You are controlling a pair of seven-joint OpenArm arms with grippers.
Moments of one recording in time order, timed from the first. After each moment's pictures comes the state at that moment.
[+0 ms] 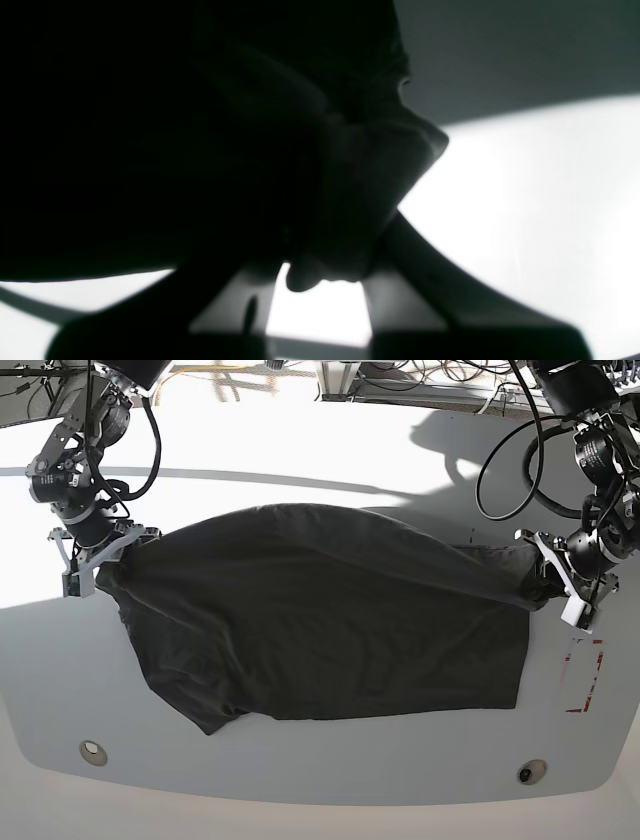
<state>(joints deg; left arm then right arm) -1.5 -19.6 -29.2 109.1 -45.6 -36.8 77.8 -5.5 8.9 35.5 112.6 27.6 27.4 -66.6</state>
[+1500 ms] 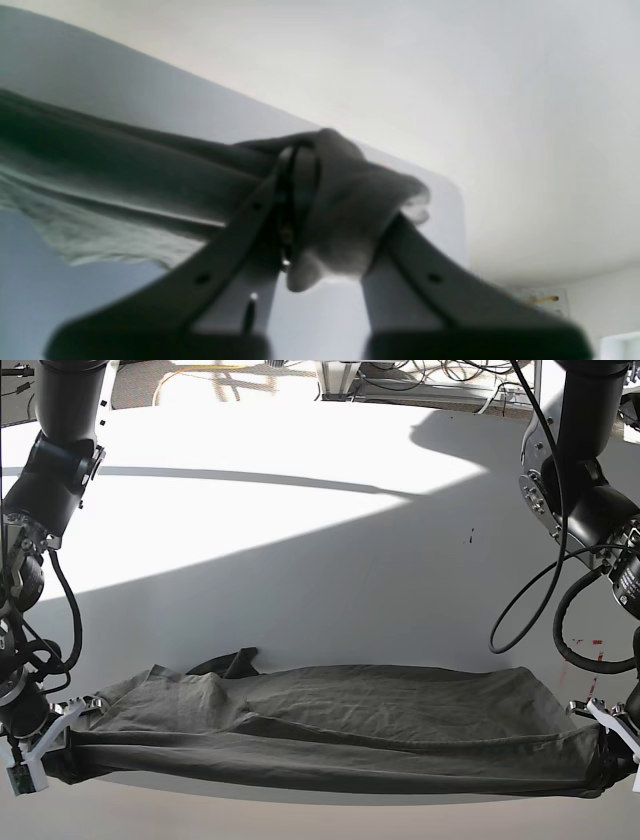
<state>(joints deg) -40.8 -17.5 -26.8 106.0 -31.4 -37.9 77.9 34.1 30.4 14.3 100.7 27.8 27.9 -66.1</state>
